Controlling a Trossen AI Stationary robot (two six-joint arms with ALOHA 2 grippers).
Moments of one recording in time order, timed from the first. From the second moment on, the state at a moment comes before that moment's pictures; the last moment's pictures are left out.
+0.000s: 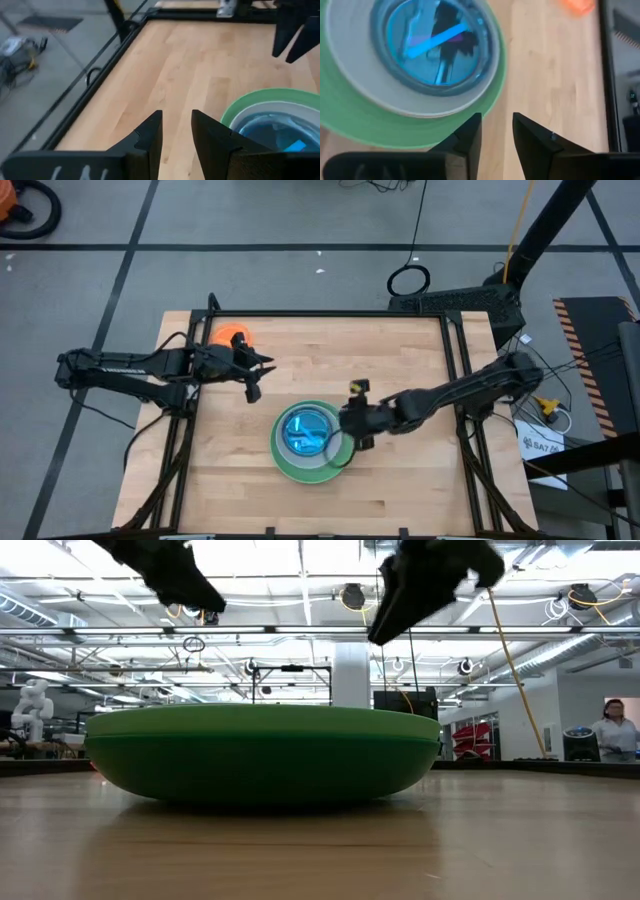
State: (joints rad) left arm 0.02 0.93 0.79 -0.36 -0.30 -0.03; right arm 0.30 1.64 1.29 -0.70 0.45 -0.03
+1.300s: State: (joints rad) left arm 0.81 1.24 0.79 -0.65 -0.12 -0.27; right arm -0.17 1.33 0.65 0.23 0.05 -0.21
